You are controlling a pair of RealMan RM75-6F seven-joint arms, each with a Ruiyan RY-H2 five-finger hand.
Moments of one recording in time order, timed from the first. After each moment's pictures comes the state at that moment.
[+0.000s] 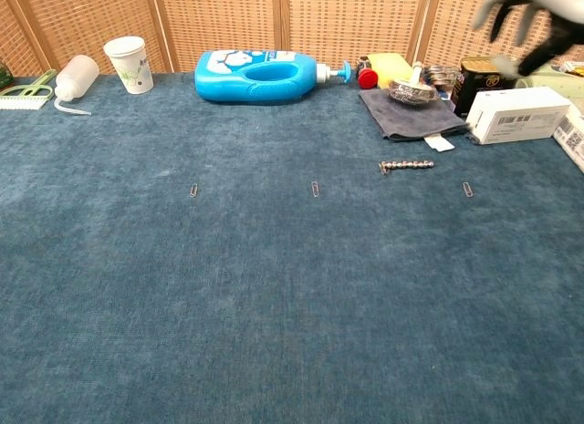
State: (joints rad) left arm -0.14 -1.05 0.00 -1.70 1.52 1.44 -0.20; right arm 0.68 -1.42 0.22 -1.62 -0.99 1.32 -0.52
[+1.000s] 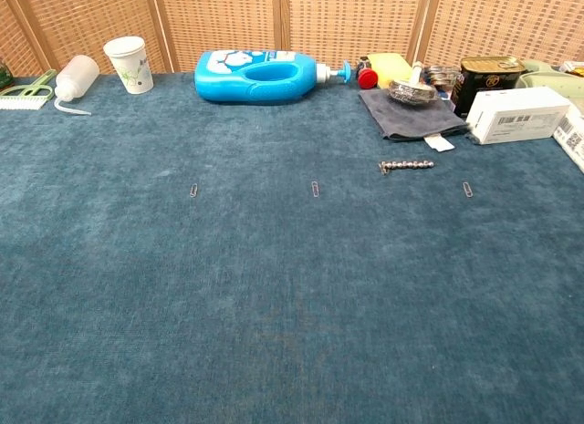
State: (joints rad) left arm -0.02 -1.11 0.05 -1.70 1.54 1.52 -0.05; right arm 0.21 -1.36 -0.02 -1.62 -1.30 1.65 -0.30
